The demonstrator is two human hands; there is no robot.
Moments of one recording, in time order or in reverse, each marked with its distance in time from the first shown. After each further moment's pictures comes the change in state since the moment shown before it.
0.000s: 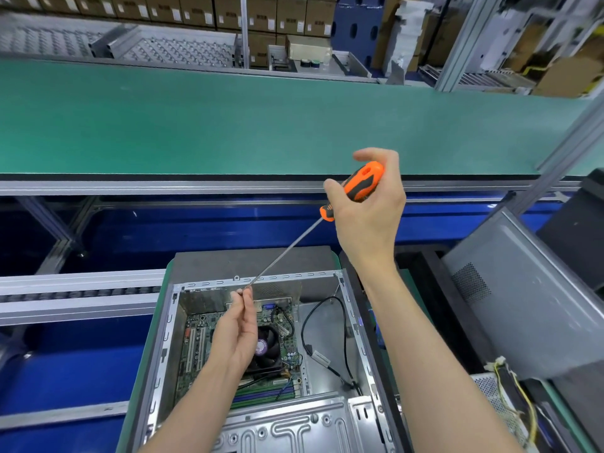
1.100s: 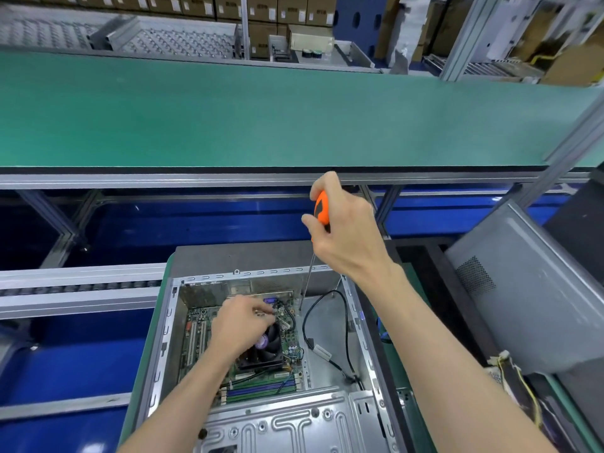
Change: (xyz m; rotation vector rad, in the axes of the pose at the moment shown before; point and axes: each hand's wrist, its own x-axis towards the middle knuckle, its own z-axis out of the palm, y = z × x) left_hand 0.007 0.010 0.000 2.273 -0.052 0.544; right_hand -0.016 0.023 -0.003 -0.461 -0.505 -0.373
